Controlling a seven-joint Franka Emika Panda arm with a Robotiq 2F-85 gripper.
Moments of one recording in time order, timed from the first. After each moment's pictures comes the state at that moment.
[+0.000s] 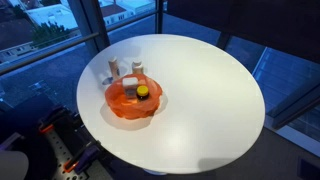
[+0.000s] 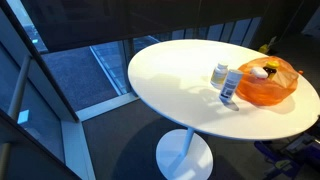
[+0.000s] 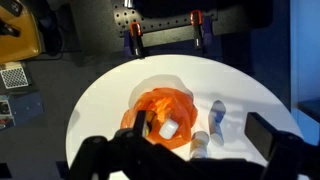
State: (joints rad) arm 0.00 -0.83 0.23 -2.42 0.01 1.49 0.35
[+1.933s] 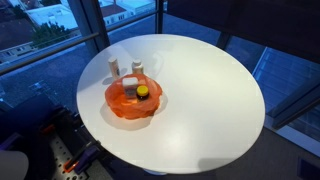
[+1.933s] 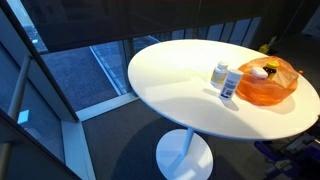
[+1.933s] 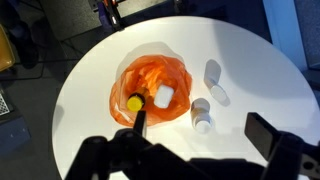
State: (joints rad) arm -0.05 -0.39 0.11 -2.17 0.00 1.65 0.42
